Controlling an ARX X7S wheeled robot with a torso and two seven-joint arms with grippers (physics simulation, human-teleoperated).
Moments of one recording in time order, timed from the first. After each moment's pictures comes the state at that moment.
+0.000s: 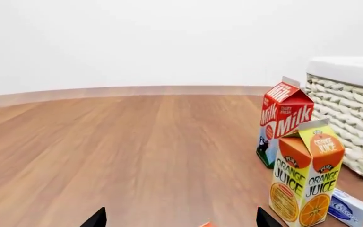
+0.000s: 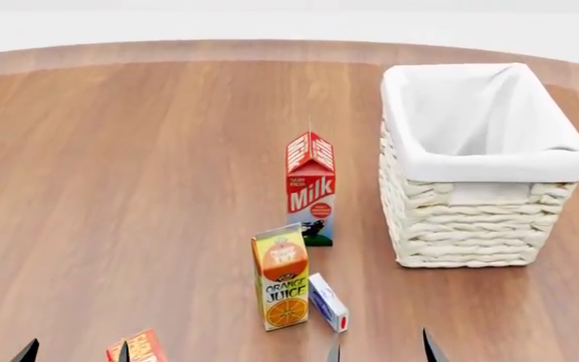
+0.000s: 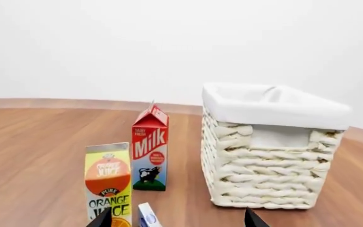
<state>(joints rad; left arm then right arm) -0.01 -0.13 0.15 0.00 -0.13 0.01 -0.15 0.02 0.16 -0.19 -0.08 0.10 0.01 0.16</state>
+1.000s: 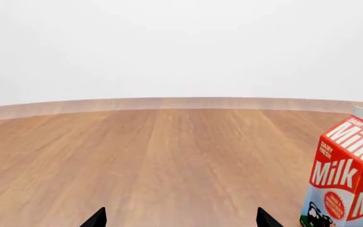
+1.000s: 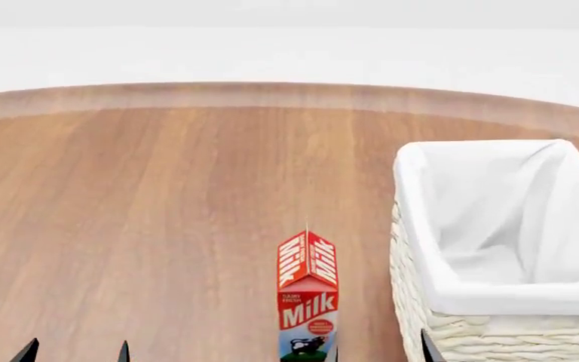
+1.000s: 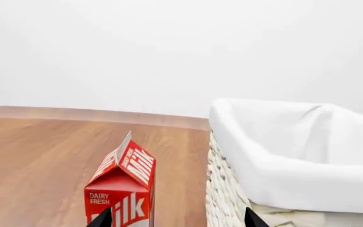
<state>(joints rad) -0.02 -0.16 0.19 -0.01 -0.16 0.02 -0.18 0.03 0.19 -0.23 -0.07 0.11 0.00 0.20</state>
